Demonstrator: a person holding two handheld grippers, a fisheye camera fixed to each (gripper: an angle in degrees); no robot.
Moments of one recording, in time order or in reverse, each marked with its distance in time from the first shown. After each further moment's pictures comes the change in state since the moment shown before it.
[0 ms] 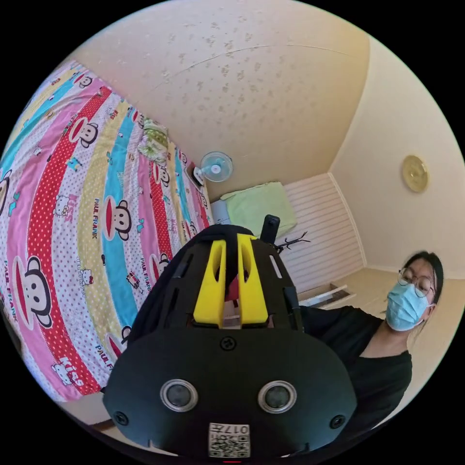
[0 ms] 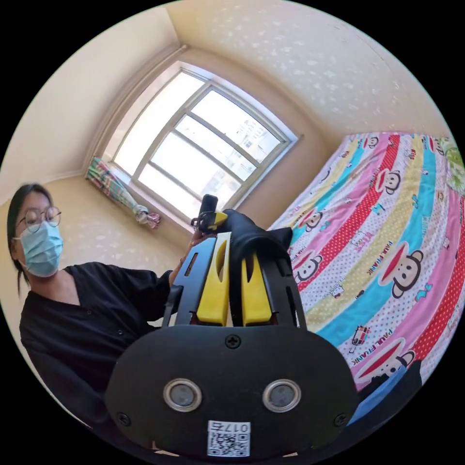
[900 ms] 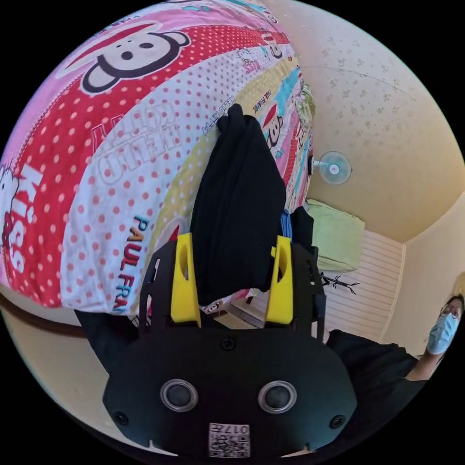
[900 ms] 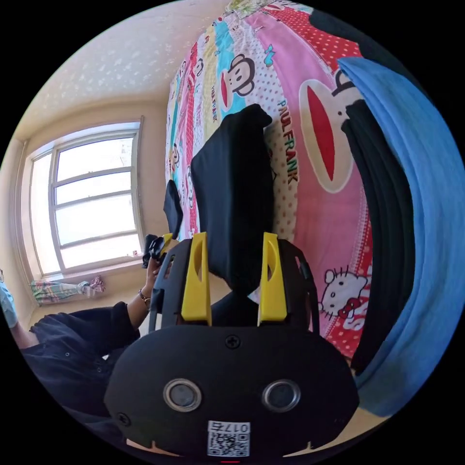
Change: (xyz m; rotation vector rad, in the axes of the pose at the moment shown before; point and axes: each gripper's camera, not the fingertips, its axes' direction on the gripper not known) left arm -0.402 0.134 0.147 -0.045 -0.273 -0.585; right arm 0.176 0.201 0.148 -0.084 0.225 0.749
